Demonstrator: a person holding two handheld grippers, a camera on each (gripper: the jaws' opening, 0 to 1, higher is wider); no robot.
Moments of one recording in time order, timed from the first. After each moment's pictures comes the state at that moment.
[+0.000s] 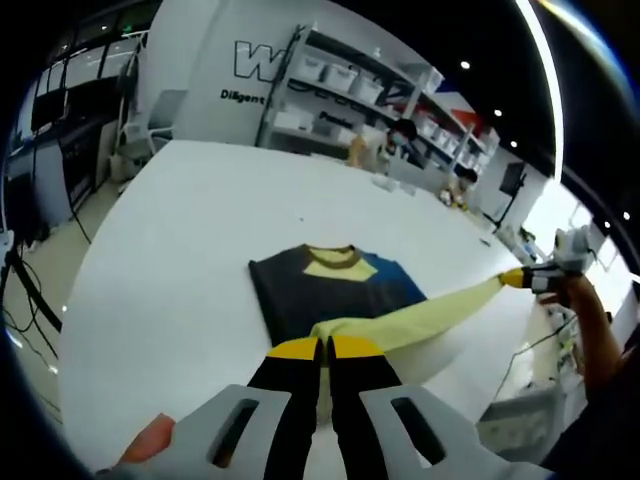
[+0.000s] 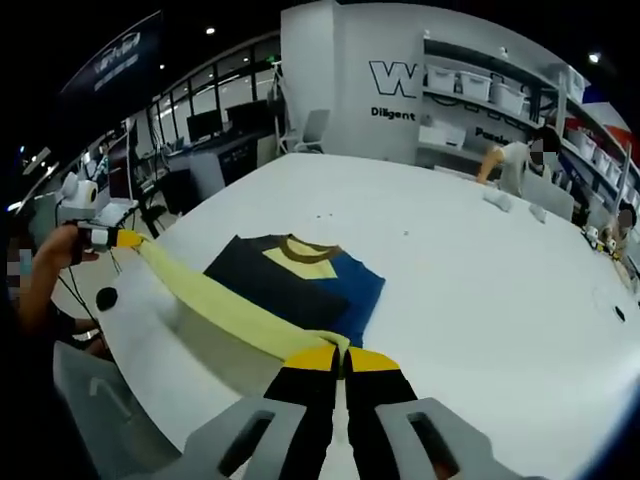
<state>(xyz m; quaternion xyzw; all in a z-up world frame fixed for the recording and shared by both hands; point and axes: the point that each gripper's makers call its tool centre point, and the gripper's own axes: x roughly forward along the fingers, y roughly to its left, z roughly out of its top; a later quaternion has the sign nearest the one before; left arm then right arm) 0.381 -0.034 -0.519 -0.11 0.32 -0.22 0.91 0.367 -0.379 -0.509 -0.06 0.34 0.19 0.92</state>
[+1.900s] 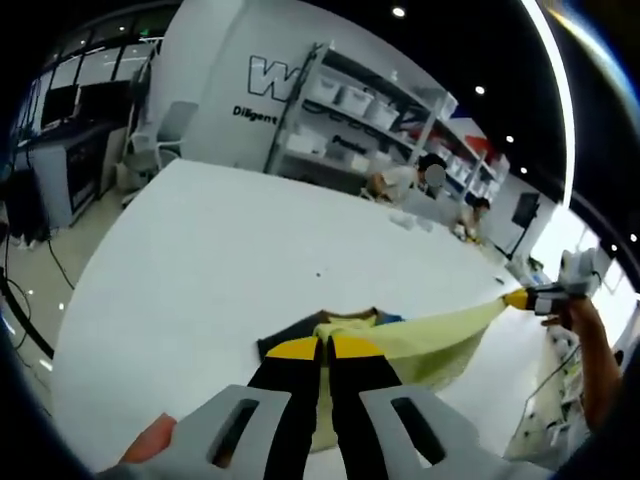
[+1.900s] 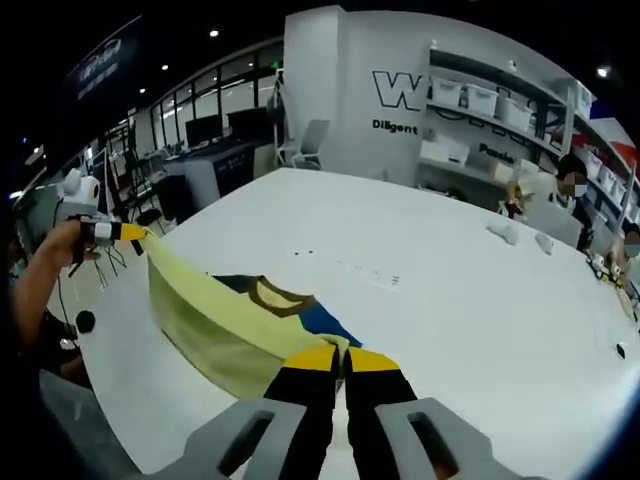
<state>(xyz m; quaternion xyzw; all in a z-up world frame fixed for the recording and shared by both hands) 0.506 -0.037 -0.504 -0.14 0.28 -0.20 0.93 0.491 -0.386 -0.495 -0.07 0.32 0.19 0.93</state>
